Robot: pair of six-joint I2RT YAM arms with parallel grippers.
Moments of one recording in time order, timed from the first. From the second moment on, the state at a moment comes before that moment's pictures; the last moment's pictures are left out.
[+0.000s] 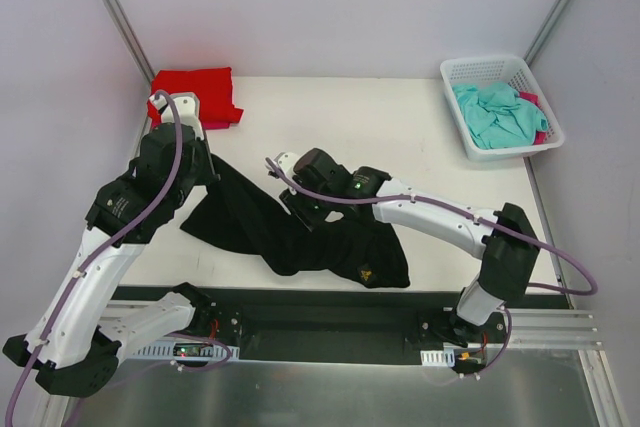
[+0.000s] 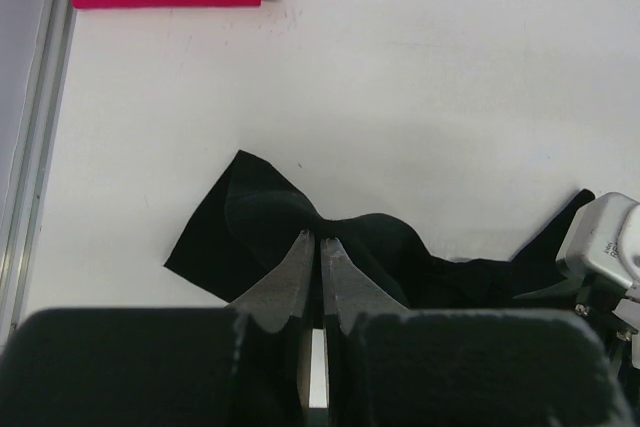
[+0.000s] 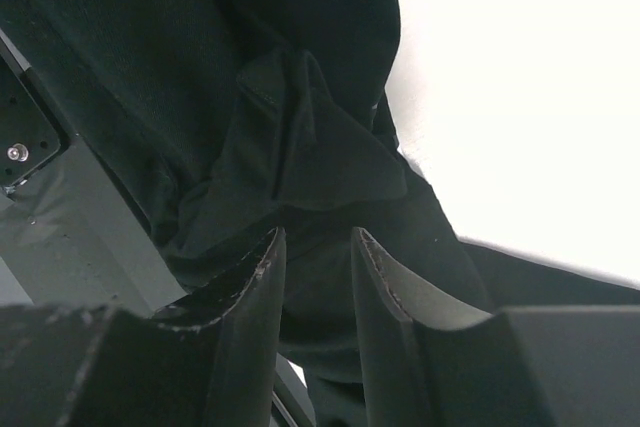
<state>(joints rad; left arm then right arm) -0.52 0.92 1.36 -0.97 -0.43 -0.34 1.06 1.65 1.40 -0.61 -0.07 0.09</state>
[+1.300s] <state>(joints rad) -0.52 0.95 1.36 -0.97 -0.46 -0.34 1.06 1.72 1.46 -0.60 -0.12 0.10</state>
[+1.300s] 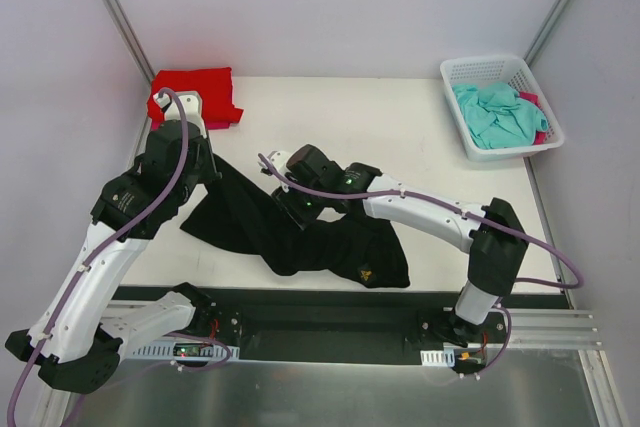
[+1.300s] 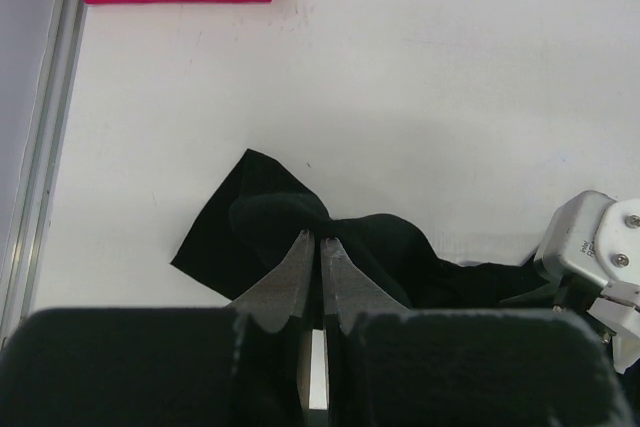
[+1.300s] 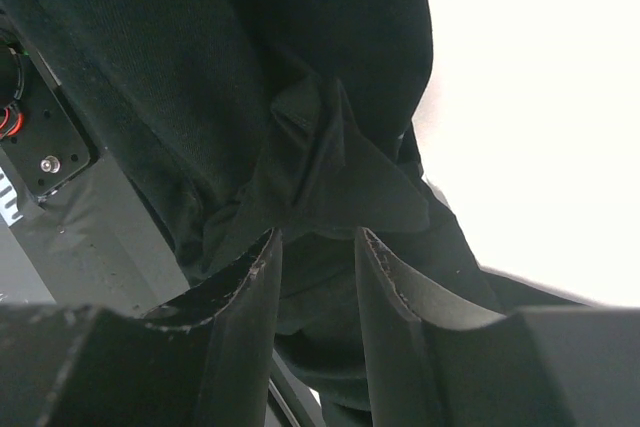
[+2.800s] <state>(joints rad) -0.52 1.12 1.67 -1.05 -0.48 -0.33 0.61 1.56 2.32 -1.05 -0.11 0.01</state>
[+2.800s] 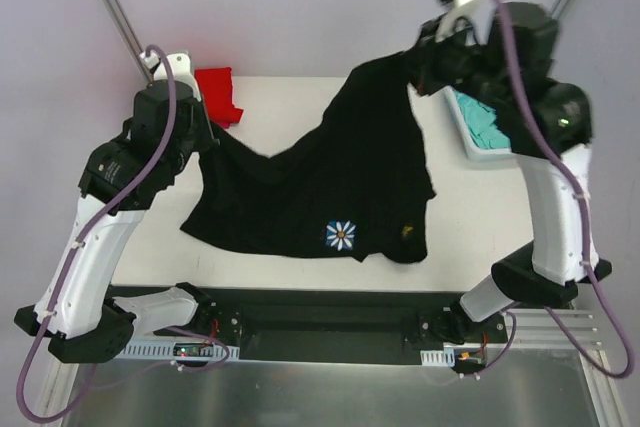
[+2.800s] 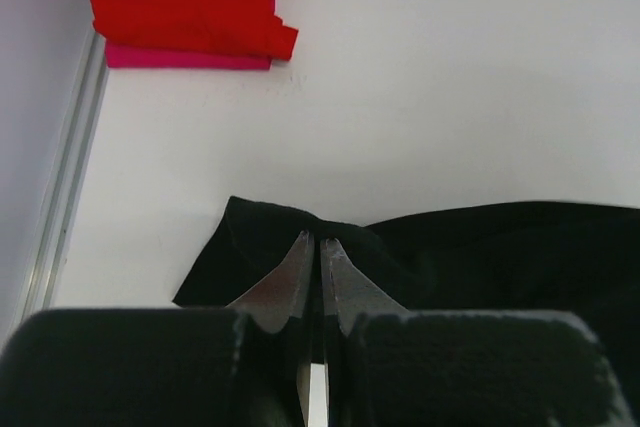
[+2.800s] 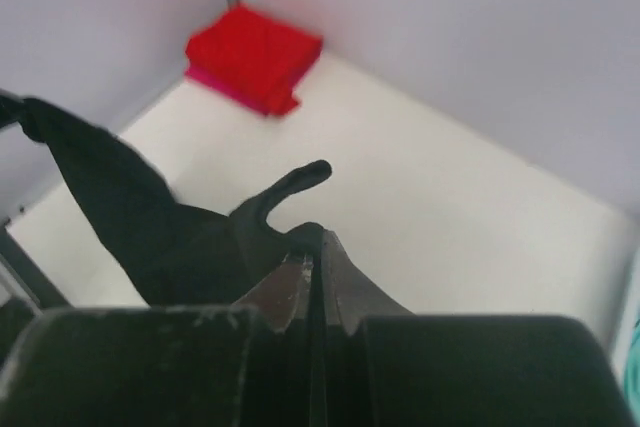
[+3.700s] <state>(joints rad) -0.52 0.93 1.85 -1.29 -0.60 -0.44 0.01 1.28 2.13 -0.65 -0.98 0.74</state>
